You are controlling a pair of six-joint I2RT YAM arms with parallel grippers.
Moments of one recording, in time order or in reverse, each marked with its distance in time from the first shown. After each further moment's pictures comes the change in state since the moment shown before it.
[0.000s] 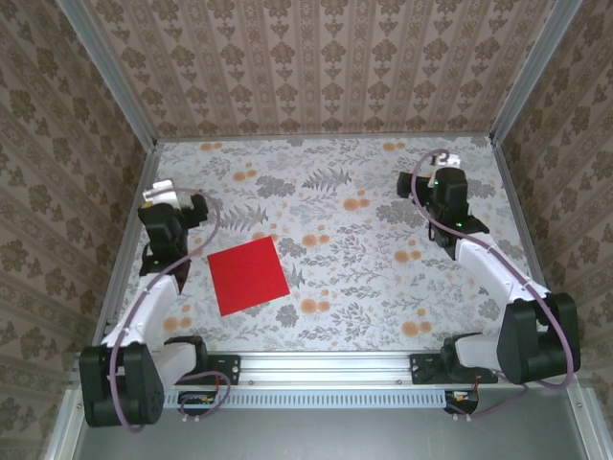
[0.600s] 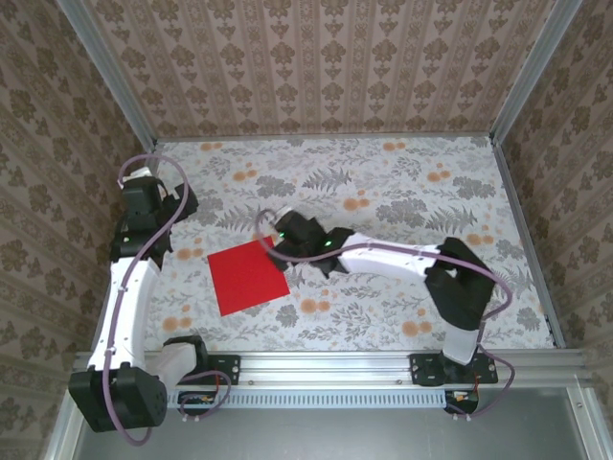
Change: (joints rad) left arm 0.050 -0.007 0.385 -0.723 0.072 -0.214; right arm 0.808 0.548 0.475 -0.353 0.114 -0.067
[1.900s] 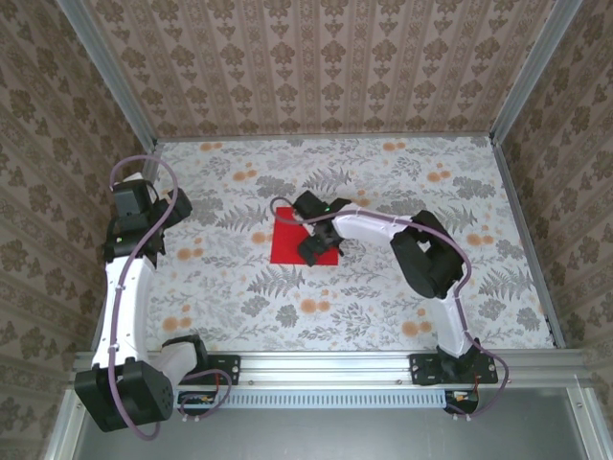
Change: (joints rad) left arm 0.085 0.014 0.000 -0.046 0.084 0.000; right arm -0.264 0.245 0.185 -0.391 -0.138 -0.147
